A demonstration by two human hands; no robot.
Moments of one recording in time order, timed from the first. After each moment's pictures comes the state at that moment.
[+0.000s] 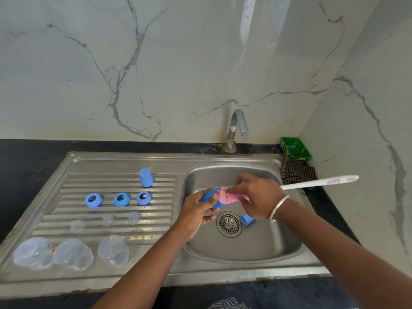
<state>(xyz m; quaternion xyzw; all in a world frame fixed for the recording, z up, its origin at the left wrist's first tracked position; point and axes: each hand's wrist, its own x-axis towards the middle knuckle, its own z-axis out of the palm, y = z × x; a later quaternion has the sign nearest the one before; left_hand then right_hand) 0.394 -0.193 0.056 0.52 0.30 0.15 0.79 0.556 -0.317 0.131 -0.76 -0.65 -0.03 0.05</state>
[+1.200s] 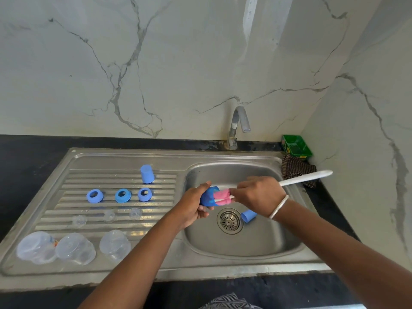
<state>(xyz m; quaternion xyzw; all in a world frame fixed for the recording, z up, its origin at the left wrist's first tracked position) 0.396 -0.180 0.080 0.50 0.36 0.09 0.78 0.556 -0.317 0.118 -0.66 -0.72 -0.20 0.00</state>
